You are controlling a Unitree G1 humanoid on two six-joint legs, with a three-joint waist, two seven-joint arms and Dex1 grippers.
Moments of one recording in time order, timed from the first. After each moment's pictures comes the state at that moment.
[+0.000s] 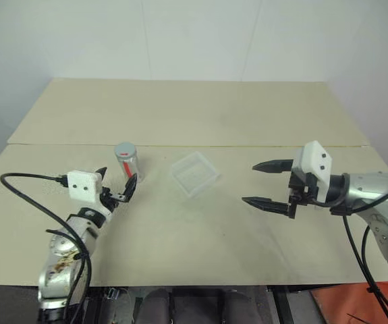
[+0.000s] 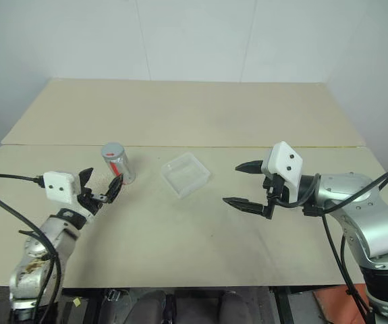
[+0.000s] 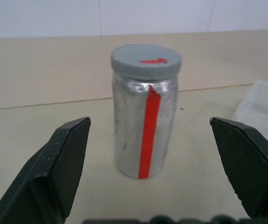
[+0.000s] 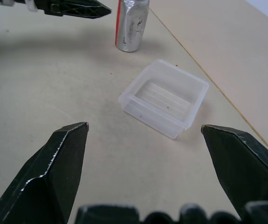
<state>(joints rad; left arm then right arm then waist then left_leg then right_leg) -0.03 0.30 0.22 -0.38 -0.29 0.37 -0.26 -0.33 -0.87 -0.09 -0.46 0.53 0.59 0.98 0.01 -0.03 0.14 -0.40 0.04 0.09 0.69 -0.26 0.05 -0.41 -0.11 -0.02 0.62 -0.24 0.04</state>
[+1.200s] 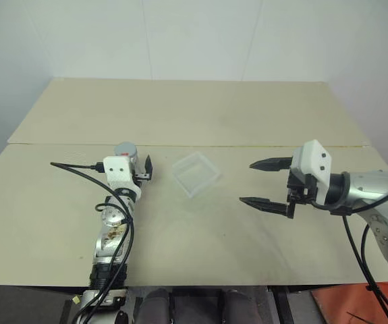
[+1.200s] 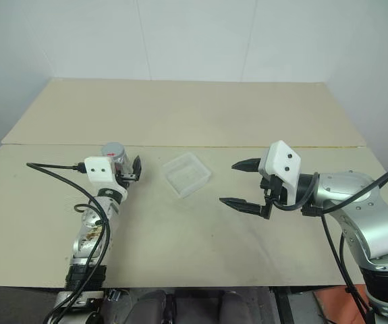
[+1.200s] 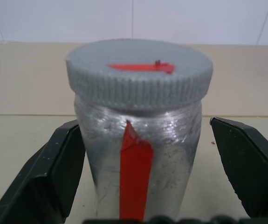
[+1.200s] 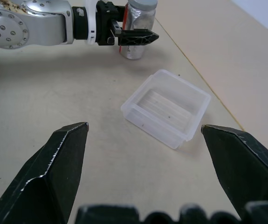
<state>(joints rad) -0.32 0.12 0.13 0.09 -0.08 0.09 -0.01 -0.34 -0.87 -0.09 -0.50 0.53 0.59 0.97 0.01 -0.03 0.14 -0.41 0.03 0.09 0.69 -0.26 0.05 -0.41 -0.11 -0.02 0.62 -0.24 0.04</state>
